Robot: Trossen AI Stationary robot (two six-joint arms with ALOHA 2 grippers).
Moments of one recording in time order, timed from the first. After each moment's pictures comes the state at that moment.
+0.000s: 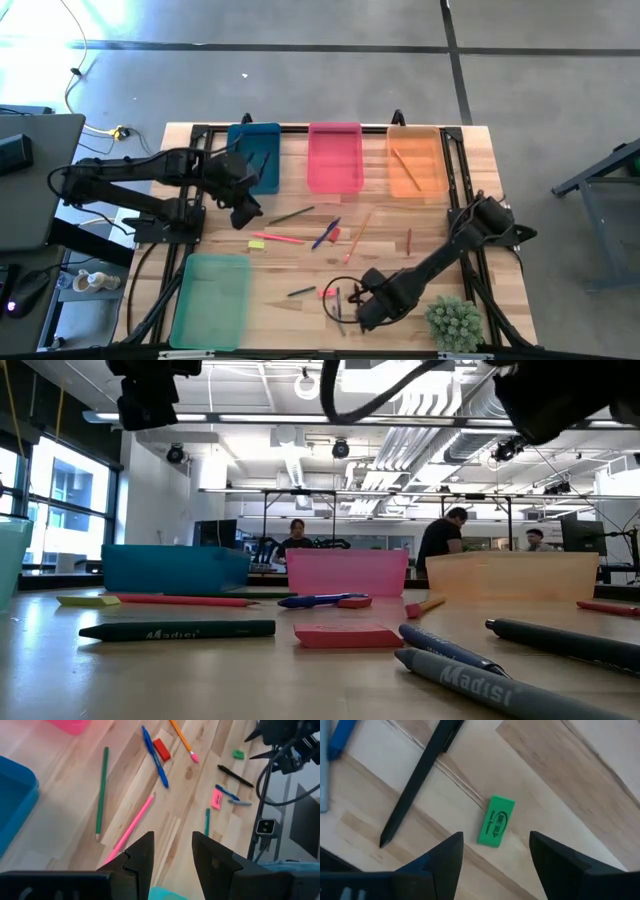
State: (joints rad) left arm 0.19 1.03 1.03 -0.92 0.20 -0.52; right arm 0.66 1.98 1.45 -0.99 -0.03 1.47
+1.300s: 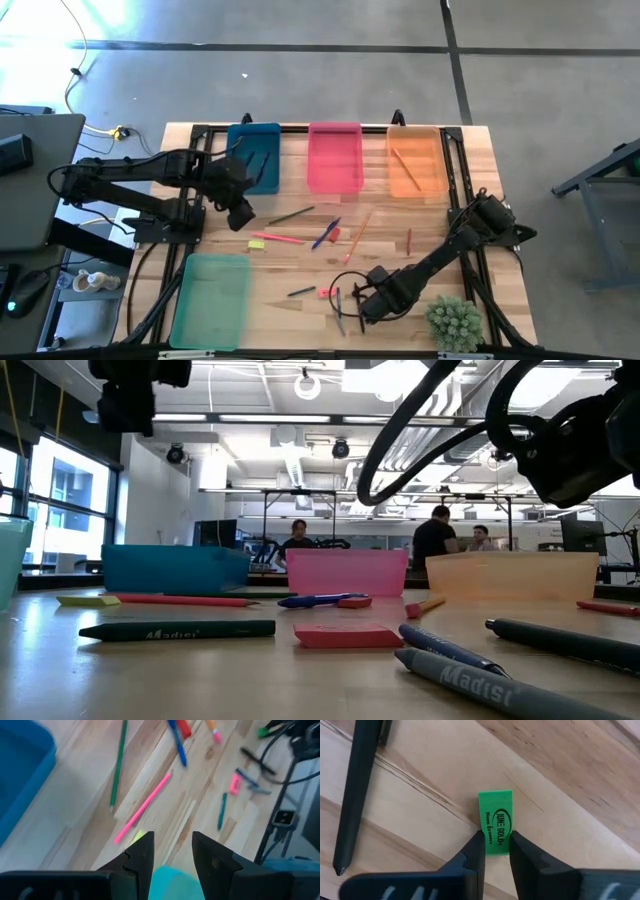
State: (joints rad) left arm 0.18 1.04 1.03 -1.06 0.17 -0.58; right arm 0.66 1.99 1.27 -0.82 -0.11 1.58
